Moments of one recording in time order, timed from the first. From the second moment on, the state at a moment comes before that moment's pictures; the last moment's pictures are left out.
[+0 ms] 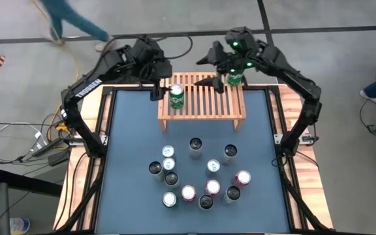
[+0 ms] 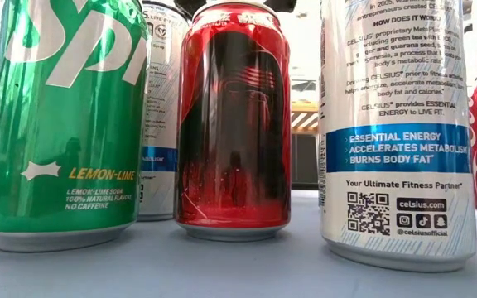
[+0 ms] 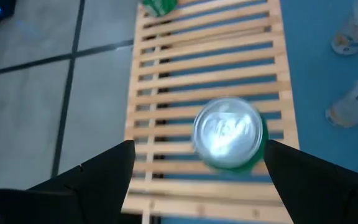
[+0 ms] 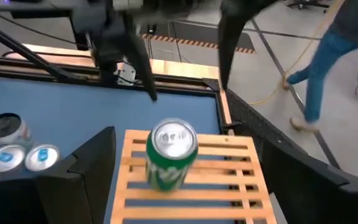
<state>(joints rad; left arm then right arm) 0.49 1.67 2.11 -1.16 0.01 0.53 -0.48 1.72 2.11 -0.87 -0.32 -0.37</state>
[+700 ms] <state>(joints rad) 0.49 1.66 2.35 -1.39 -0.02 0.39 -0.41 1.94 2.11 -0.71 -0.36 -0.37</state>
